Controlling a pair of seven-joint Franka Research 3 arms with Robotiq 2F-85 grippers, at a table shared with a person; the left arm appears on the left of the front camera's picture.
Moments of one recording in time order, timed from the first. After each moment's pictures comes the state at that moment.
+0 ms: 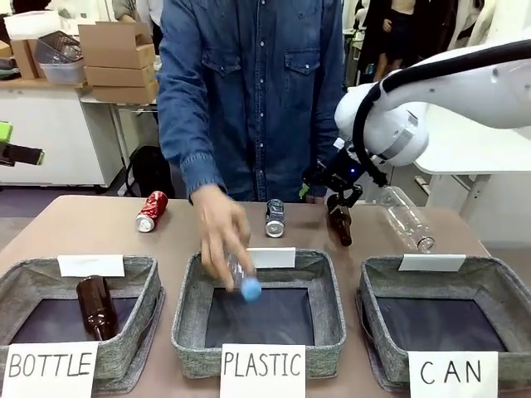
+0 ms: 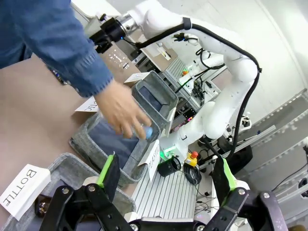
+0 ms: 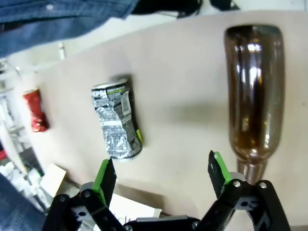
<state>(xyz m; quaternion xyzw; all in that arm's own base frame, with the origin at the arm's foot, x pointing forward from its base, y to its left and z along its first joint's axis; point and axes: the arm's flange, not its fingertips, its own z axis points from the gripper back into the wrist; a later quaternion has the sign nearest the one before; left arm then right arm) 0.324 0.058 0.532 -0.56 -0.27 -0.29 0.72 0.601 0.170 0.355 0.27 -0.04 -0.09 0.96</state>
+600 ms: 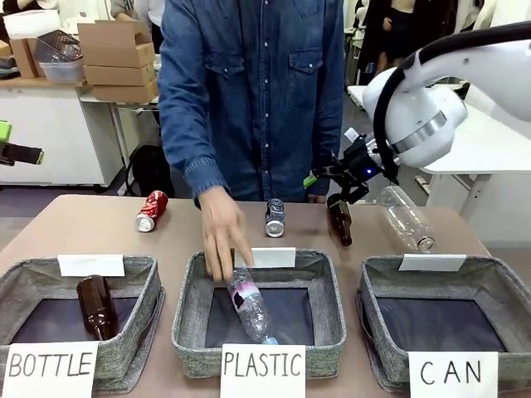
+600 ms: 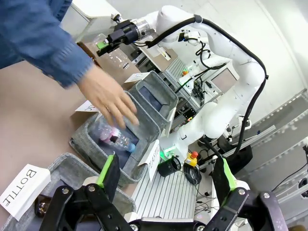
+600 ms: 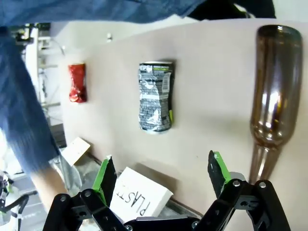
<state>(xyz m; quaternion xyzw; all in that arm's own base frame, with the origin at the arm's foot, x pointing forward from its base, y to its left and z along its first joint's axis) 0.324 0.058 0.532 -0.56 -0.27 -0.29 0.72 0.566 0.138 0.371 0.38 -0.09 -0.03 0.92</state>
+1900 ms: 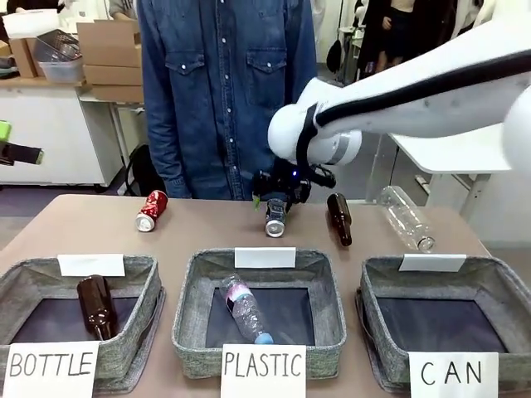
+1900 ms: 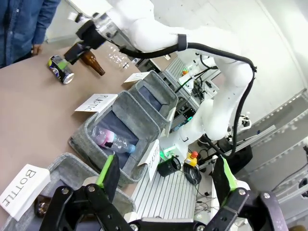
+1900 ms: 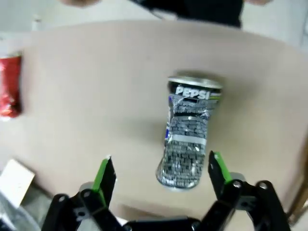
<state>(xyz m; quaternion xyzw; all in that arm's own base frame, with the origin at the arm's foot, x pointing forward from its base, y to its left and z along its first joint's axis) 0.324 0.058 0.531 -0.56 -0.27 -0.29 0.72 0.612 0.325 0.346 0.14 -0.06 0.04 0.99</state>
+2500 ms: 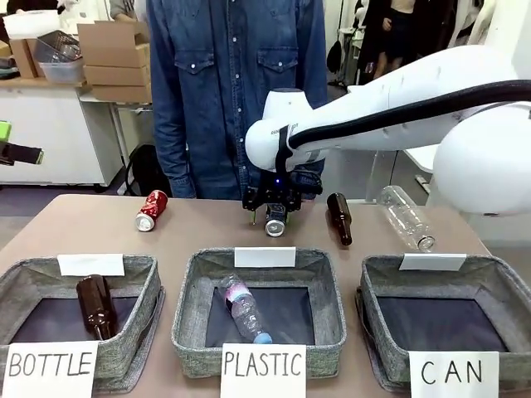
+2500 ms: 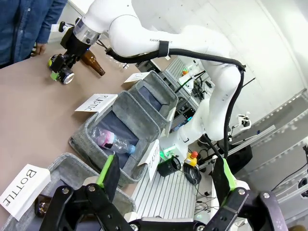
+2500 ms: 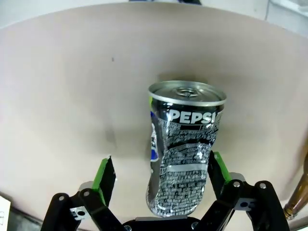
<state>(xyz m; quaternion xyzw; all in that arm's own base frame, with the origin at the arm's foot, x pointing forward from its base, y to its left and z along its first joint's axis) 0.324 0.058 0.531 -0.56 -0.27 -0.29 0.72 0.631 0.358 0.312 0.04 0.00 0.02 1.00</state>
